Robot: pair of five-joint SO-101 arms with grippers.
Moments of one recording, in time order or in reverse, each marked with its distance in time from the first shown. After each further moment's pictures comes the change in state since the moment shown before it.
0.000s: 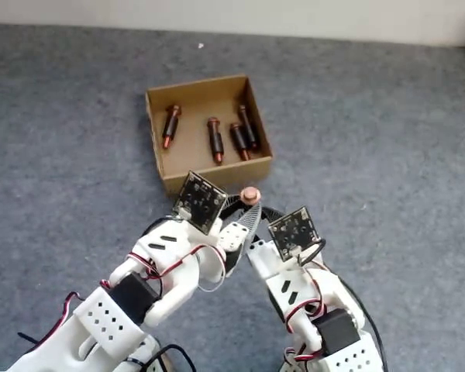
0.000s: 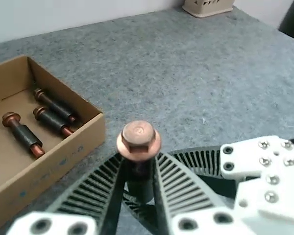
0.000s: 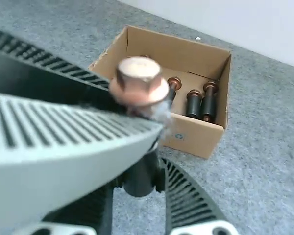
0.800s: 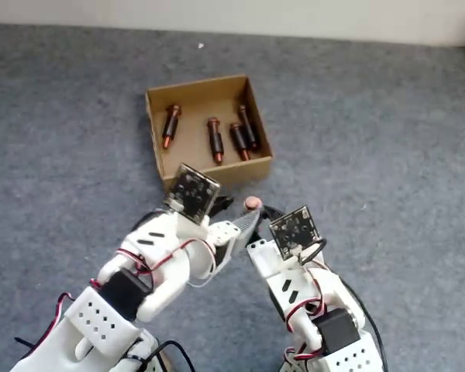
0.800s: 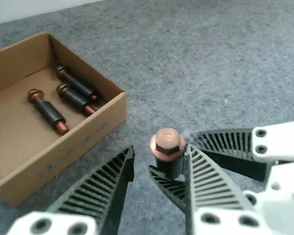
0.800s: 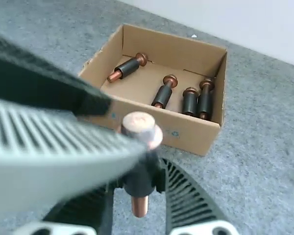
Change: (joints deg) left arm -4.2 -0.8 -3.1 9.8 -1.1; right arm 0.3 -0.1 0.0 0.0 0.0
